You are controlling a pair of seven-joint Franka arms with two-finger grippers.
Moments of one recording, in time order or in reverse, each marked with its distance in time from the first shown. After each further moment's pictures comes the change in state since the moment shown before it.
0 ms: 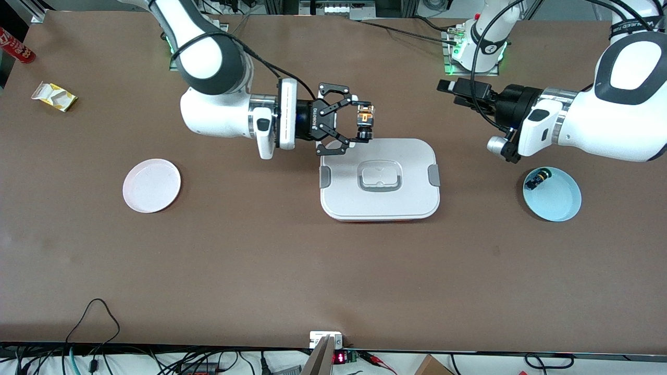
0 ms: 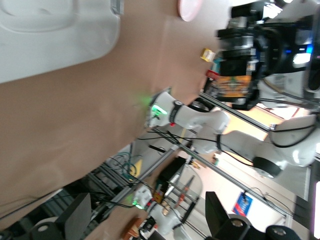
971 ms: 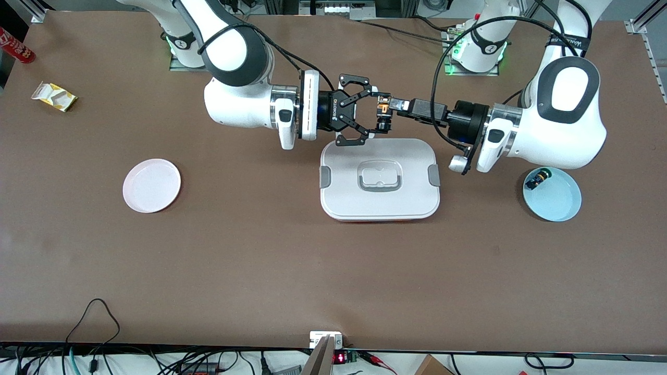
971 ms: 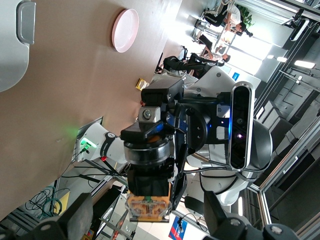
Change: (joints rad) left arm -0.002 0.017 -0.132 -0.130 -0.280 0.324 0.005; right arm 0.055 0.019 -0.001 0.024 0.075 0.026 0.000
